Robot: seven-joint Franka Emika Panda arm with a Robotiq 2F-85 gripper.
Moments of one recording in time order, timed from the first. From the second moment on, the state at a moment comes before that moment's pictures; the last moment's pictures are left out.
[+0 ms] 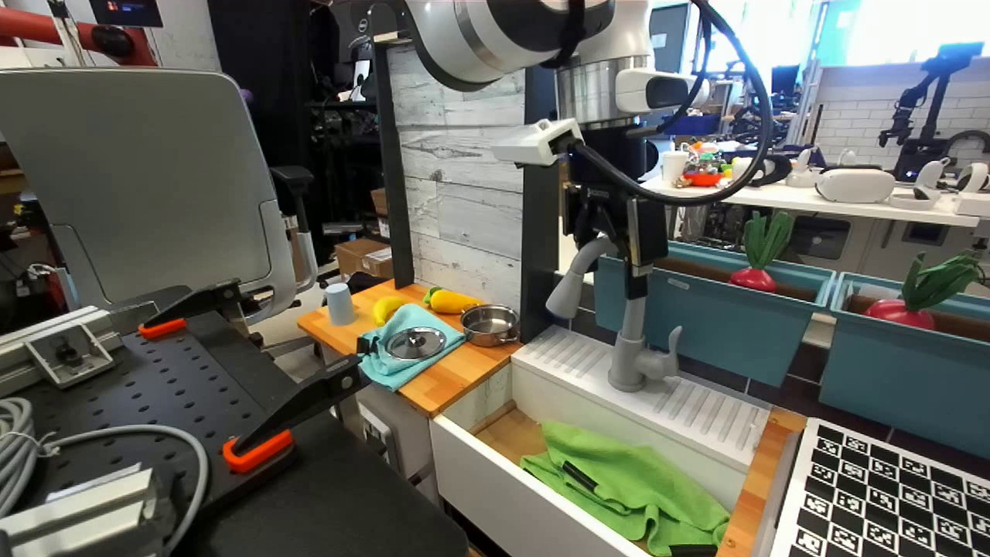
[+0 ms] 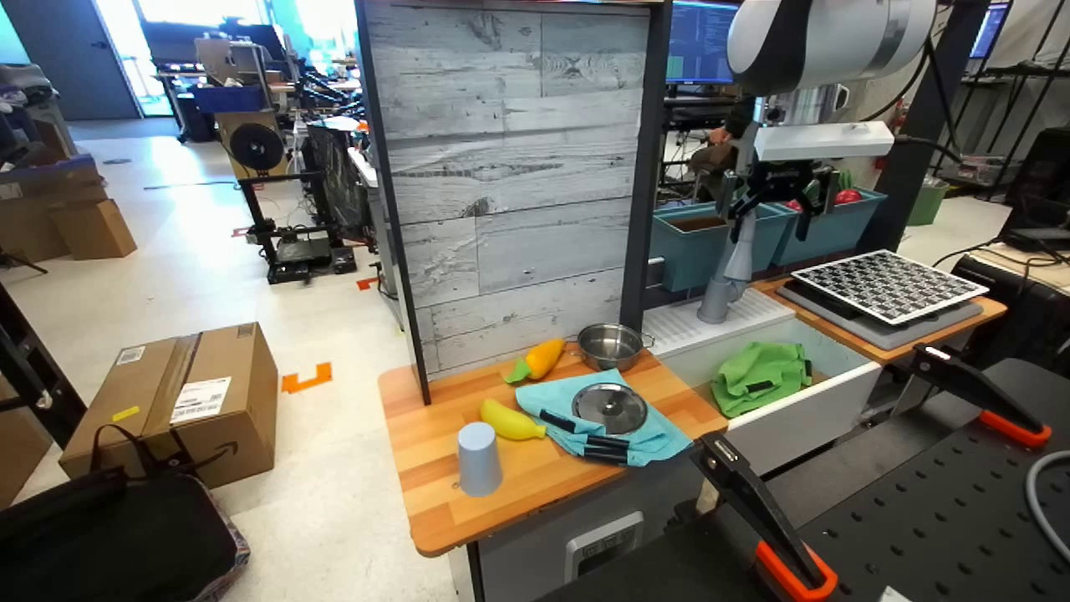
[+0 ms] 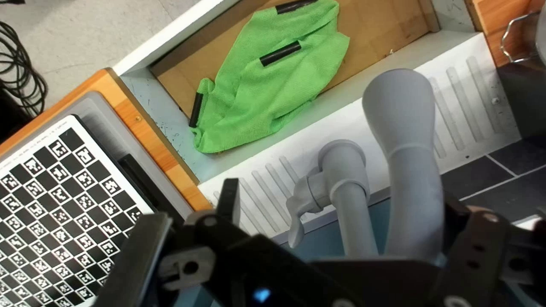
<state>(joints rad) -0.07 0.73 -0.23 -1.80 0.04 2.57 0.23</state>
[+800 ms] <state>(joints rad) -0.07 0.51 -0.22 -2.10 -0.01 2.75 0.06</state>
